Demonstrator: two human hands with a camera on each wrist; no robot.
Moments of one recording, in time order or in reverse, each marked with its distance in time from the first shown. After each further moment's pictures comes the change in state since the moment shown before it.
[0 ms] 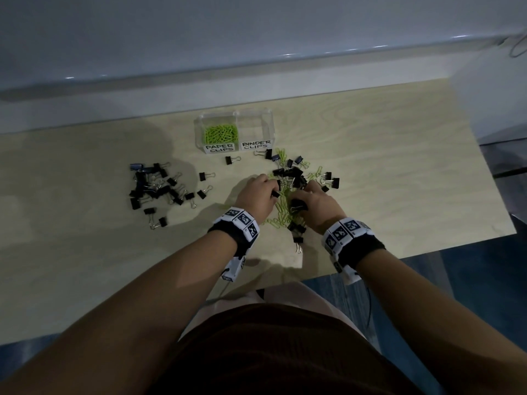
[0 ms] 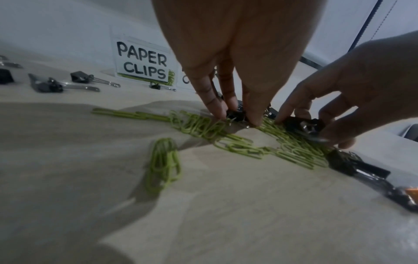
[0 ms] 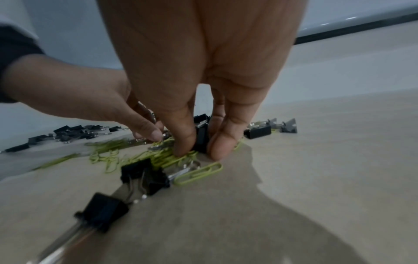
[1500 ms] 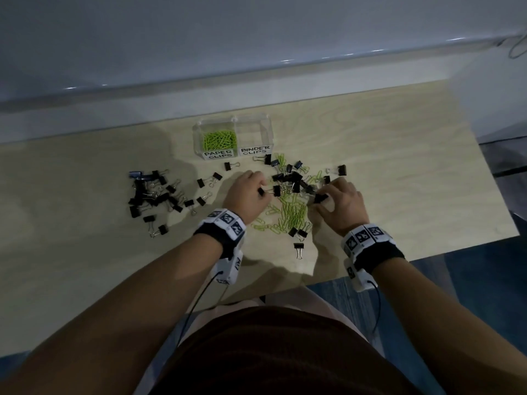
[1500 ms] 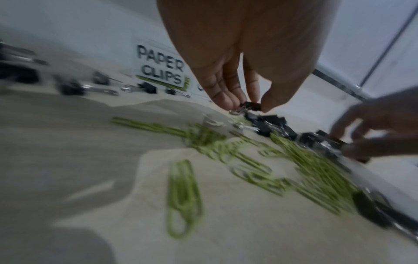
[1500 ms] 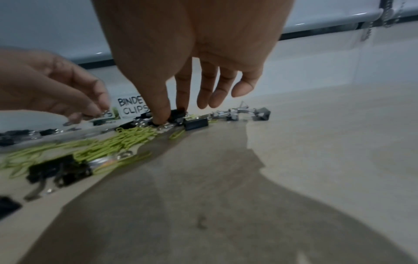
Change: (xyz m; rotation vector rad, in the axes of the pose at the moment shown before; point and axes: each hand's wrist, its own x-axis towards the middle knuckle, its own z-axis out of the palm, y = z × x) left_hand 0.001 -0.010 -0.025 -0.068 0.122 -0.017; right_hand -0.004 0.048 -0.004 -0.010 0.364 0.062
